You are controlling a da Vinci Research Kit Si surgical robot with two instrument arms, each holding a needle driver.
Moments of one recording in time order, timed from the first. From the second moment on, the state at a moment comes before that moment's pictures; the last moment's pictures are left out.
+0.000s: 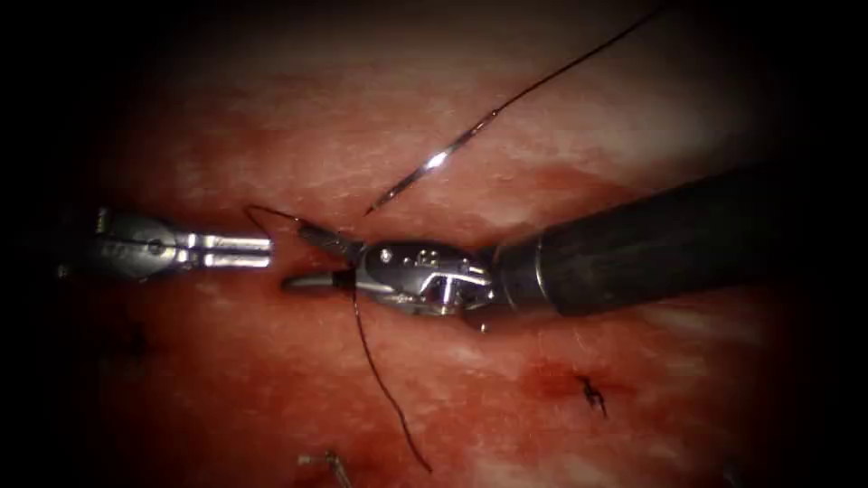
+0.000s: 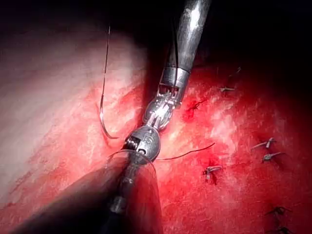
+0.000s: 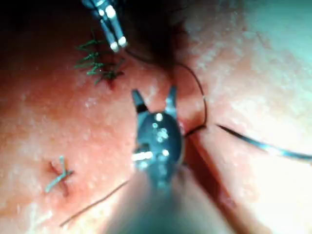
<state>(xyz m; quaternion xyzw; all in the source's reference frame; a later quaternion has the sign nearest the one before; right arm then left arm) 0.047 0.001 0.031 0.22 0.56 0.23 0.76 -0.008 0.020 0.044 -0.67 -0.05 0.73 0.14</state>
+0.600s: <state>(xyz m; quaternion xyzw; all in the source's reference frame) 0.050 0.003 0.035 0.36 0.50 0.22 0.76 -0.010 0.017 0.043 -0.67 -0.04 0.74 0.10</state>
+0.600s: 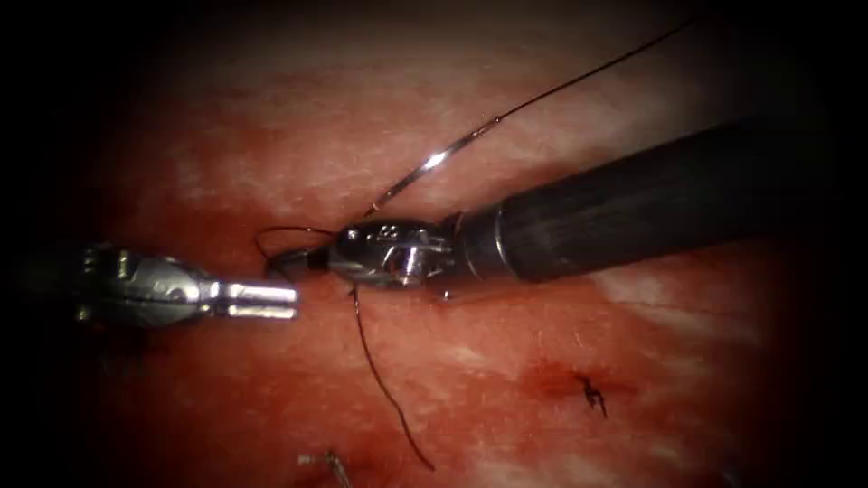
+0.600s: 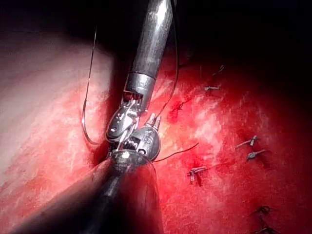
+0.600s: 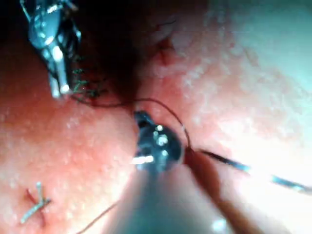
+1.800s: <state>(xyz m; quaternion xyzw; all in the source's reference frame) 0.052 0.005 0.037 0.43 0.59 0.26 0.63 -0.013 0.012 0.054 -0.65 -0.04 0.76 0.05</state>
